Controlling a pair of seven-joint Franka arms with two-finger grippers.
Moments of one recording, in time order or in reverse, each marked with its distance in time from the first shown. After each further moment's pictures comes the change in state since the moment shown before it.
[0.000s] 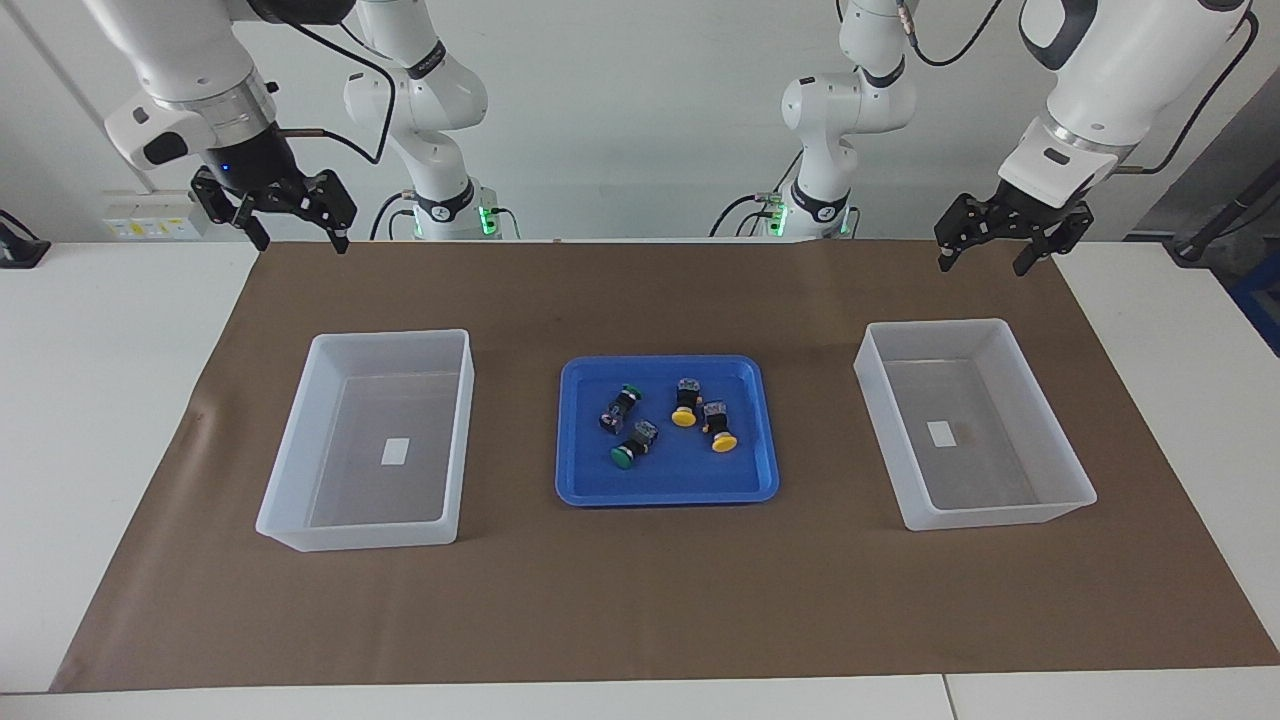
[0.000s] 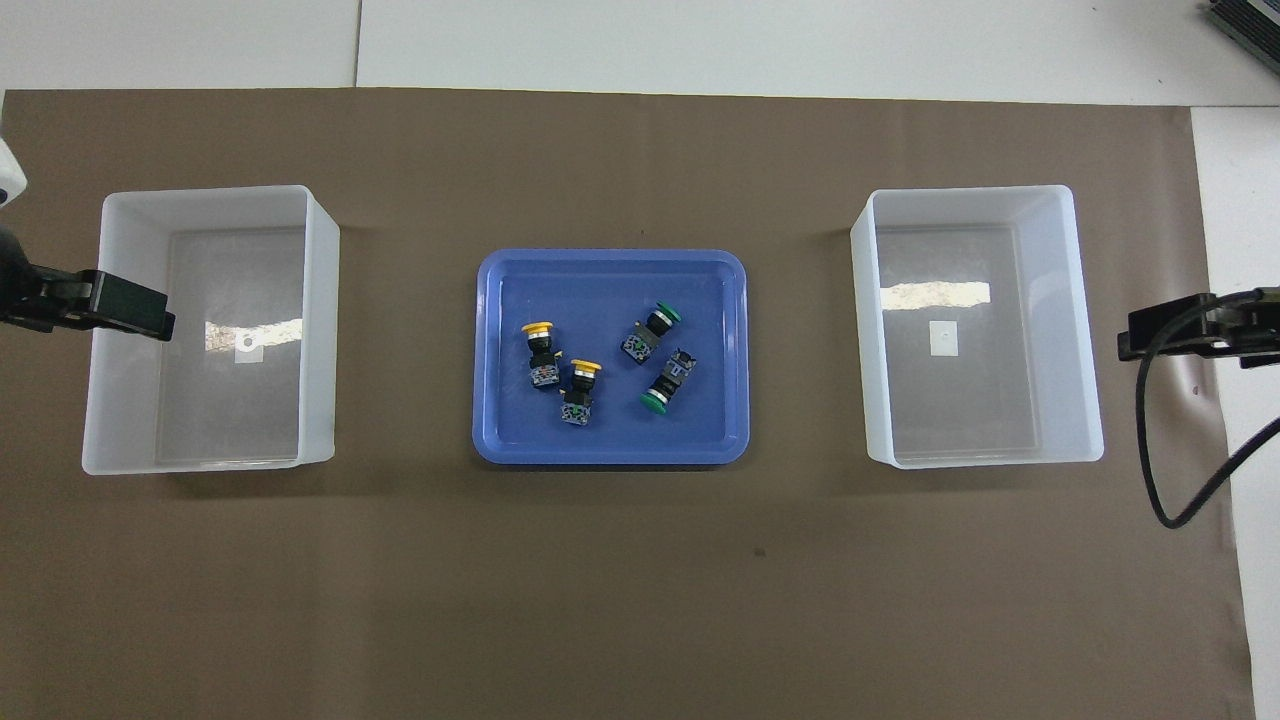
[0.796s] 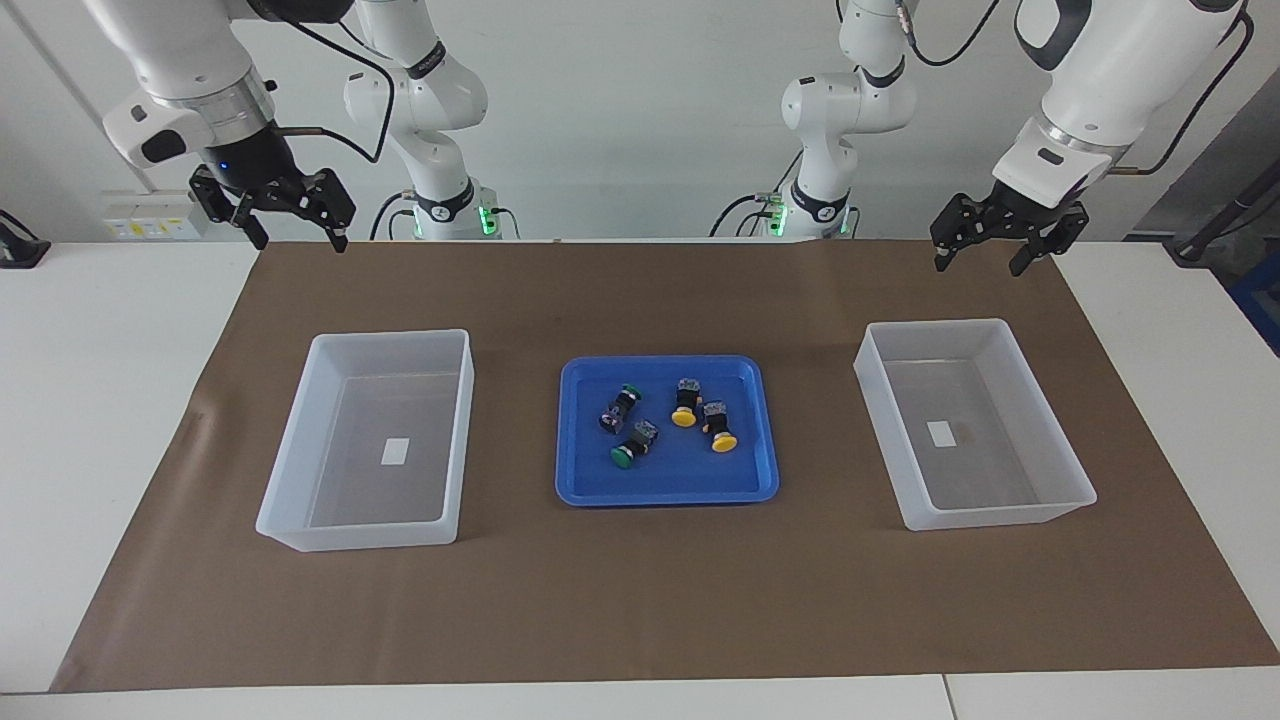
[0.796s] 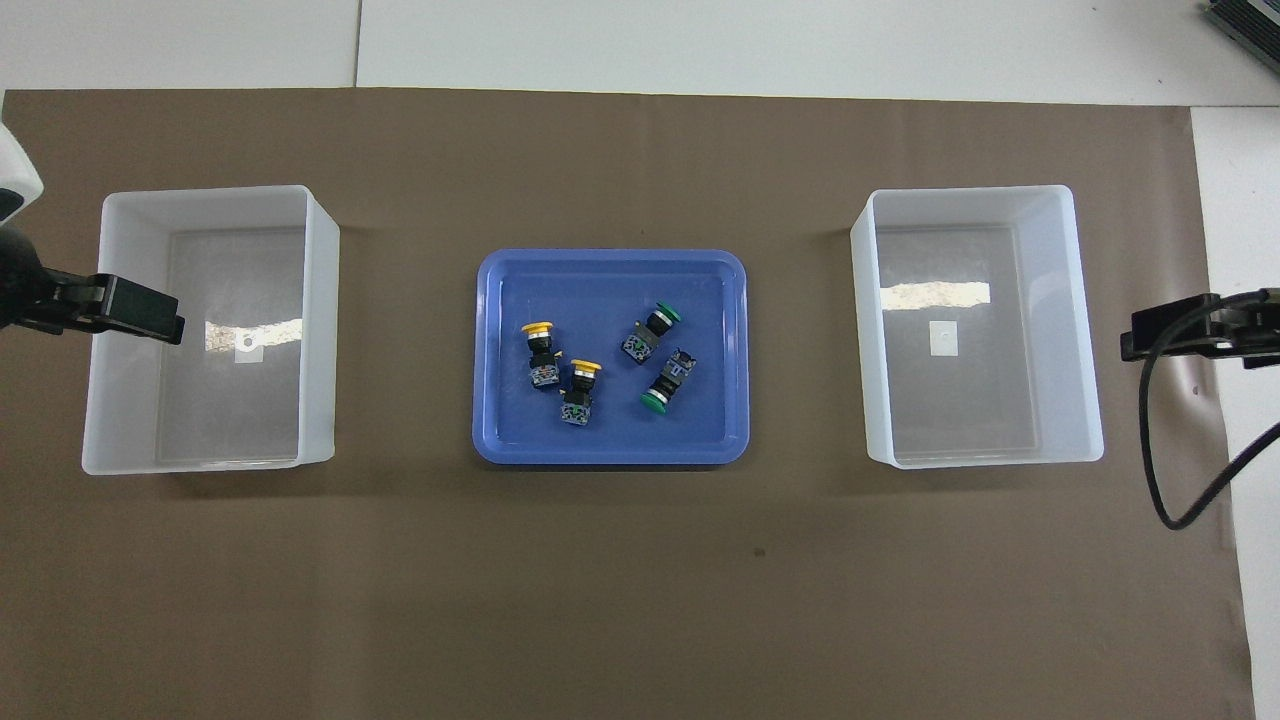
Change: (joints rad) left arm -0.002 -0.002 -0.008 -0.002 0.000 0.007 0.000; right arm -0.001 -0.003 -0.002 0.000 0.000 0.000 0.000
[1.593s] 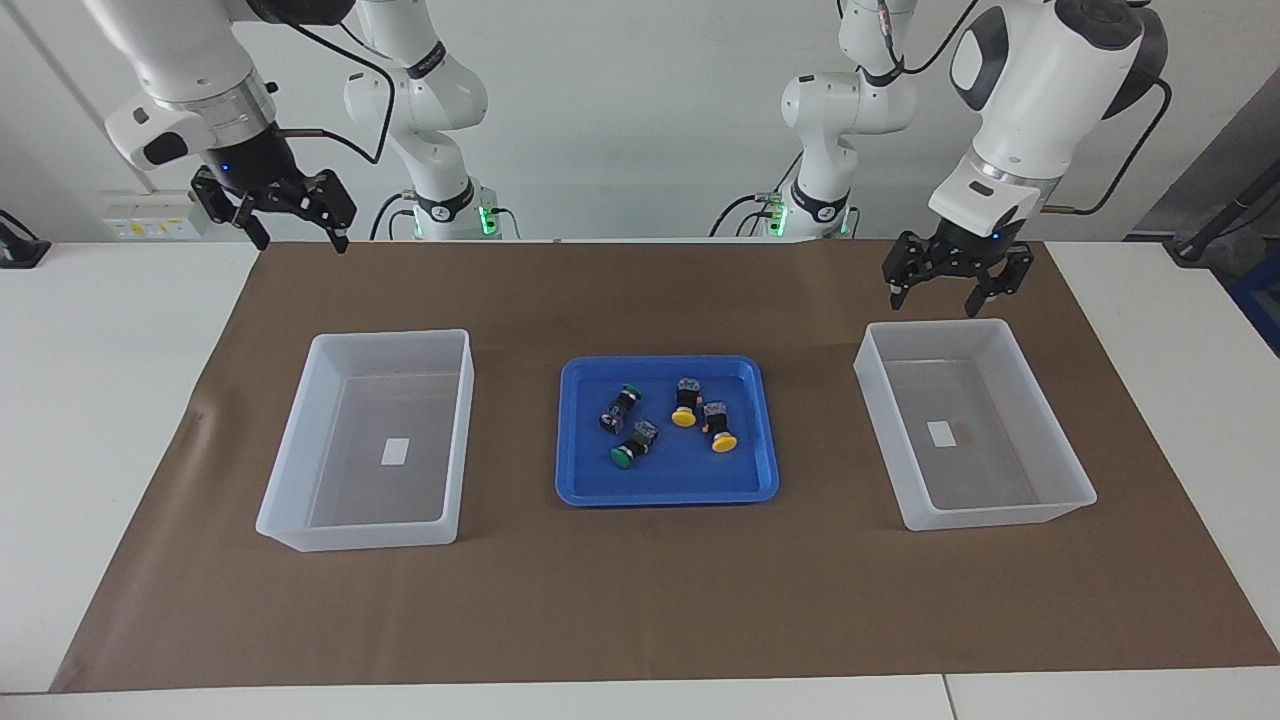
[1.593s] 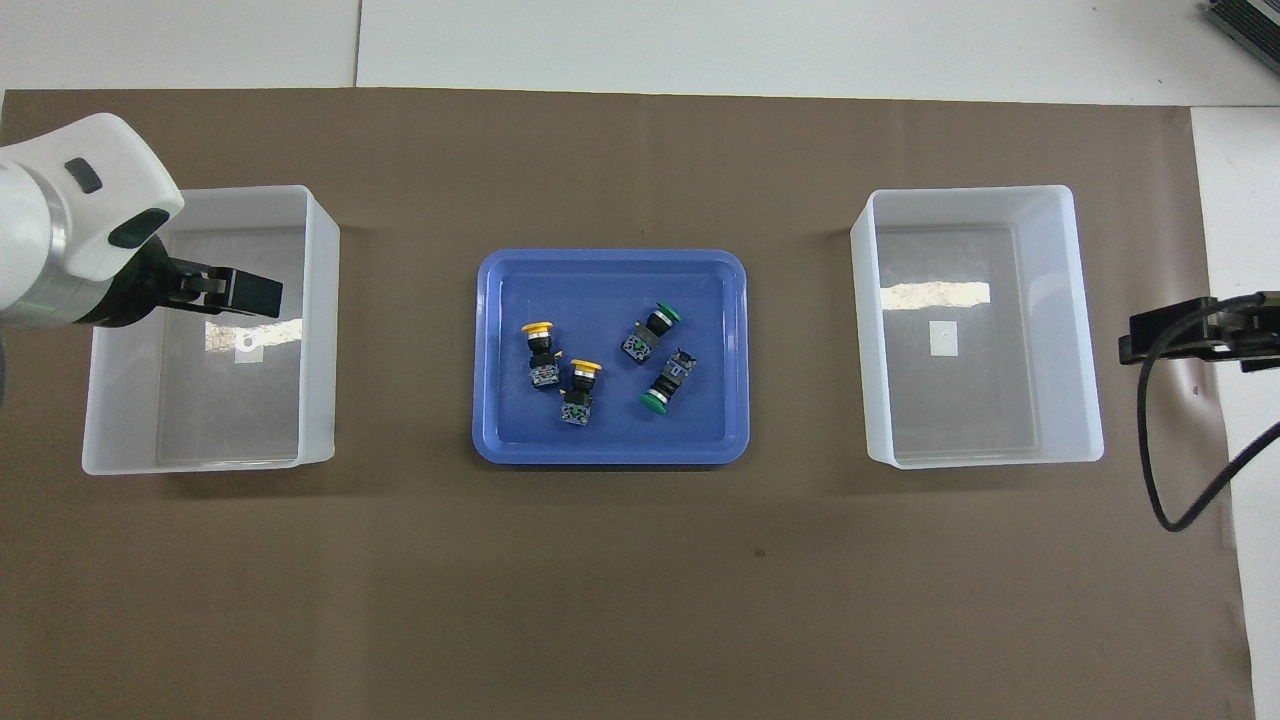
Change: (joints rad) left arm -0.088 -0.026 -0.016 -0.197 0.000 0.312 -0.077; right arm 0.001 -0.004 0.000 -0.010 0.000 0.000 0.000
